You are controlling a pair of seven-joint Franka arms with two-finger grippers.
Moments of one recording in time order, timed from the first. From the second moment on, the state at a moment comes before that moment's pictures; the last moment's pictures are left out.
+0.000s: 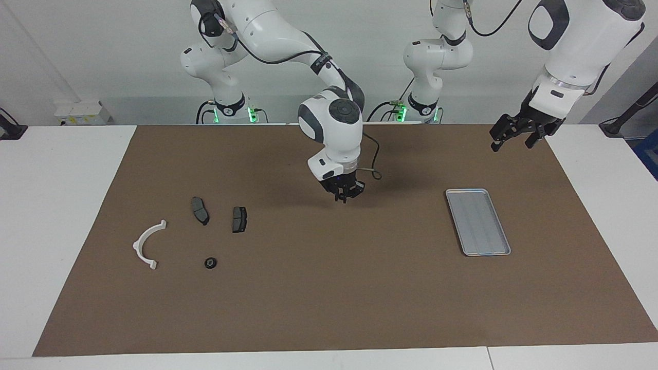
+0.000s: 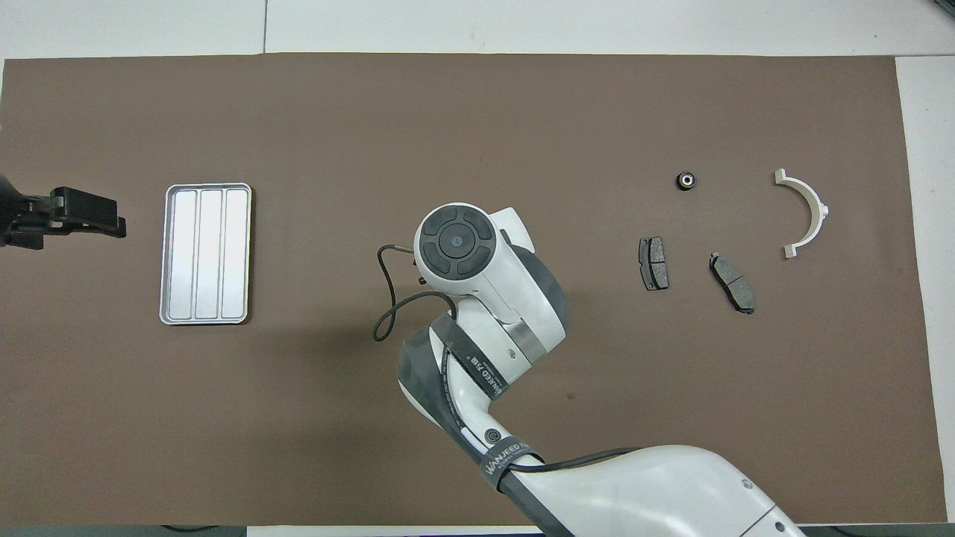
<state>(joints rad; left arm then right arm) -0.03 -0.02 0.00 -1.64 -0.03 1.63 -0.09 0.69 0.49 -0.04 -1.61 0.02 2.14 1.00</state>
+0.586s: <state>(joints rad) -0.03 -0.02 0.00 -1.64 -0.03 1.63 -0.09 0.74 0.56 -0.03 -1.60 0.02 2.22 1.10</state>
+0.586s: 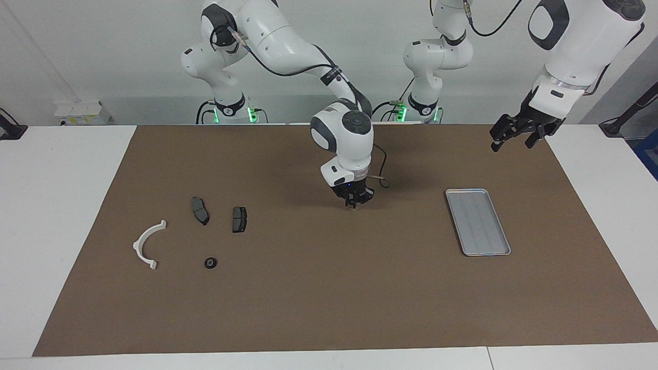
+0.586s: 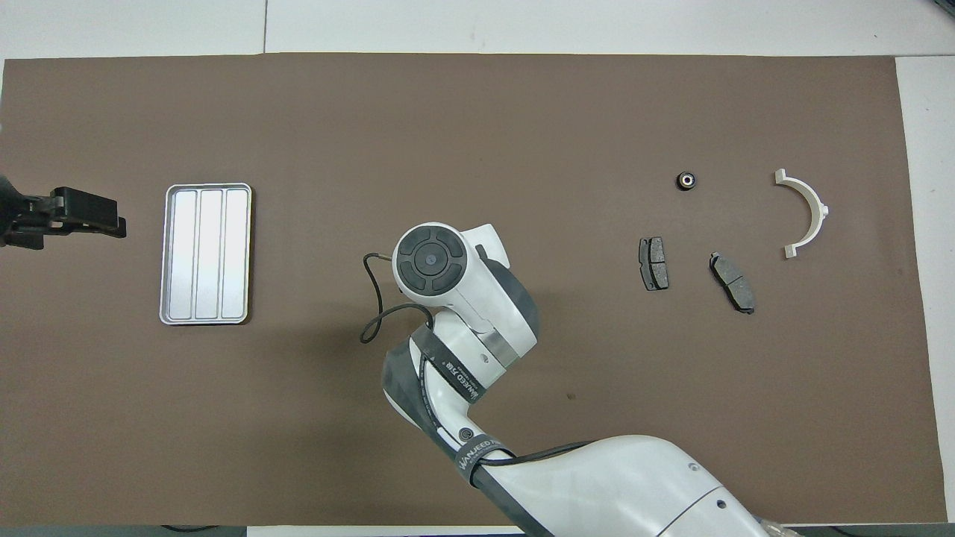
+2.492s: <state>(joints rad) -0.03 -0.03 -0.01 -1.66 -0.03 1.62 -0.27 0.68 0.63 -0.05 -1.37 0.02 1.94 1.07</state>
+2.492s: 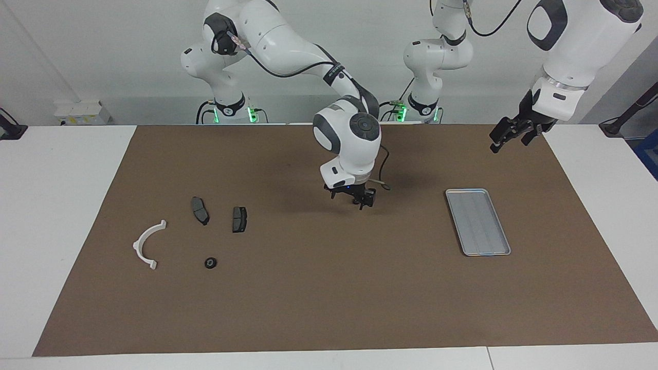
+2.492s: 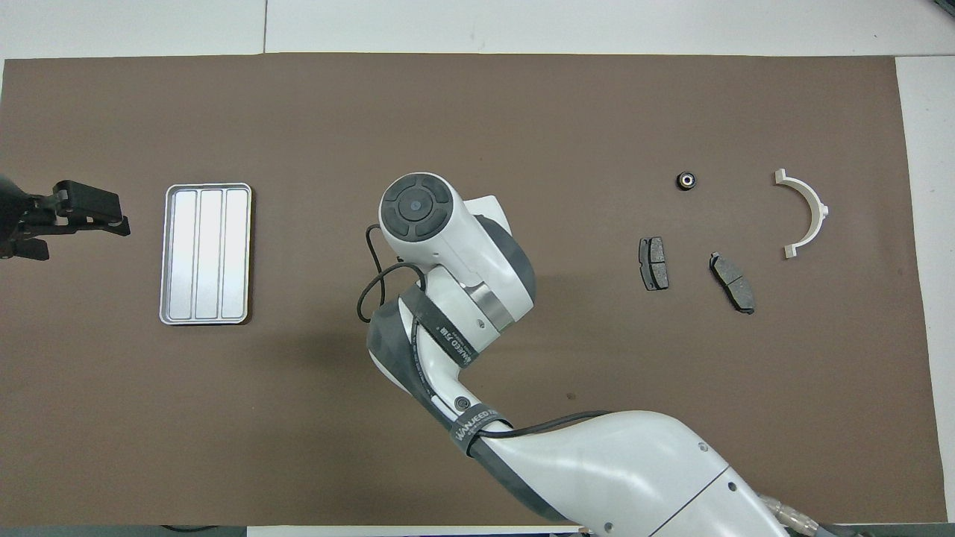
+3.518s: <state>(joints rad) -0.43 0.16 -0.03 -1.89 -0.03 1.97 -0.93 0.29 0.63 -0.06 -1.34 -0.01 1.97 0.16</state>
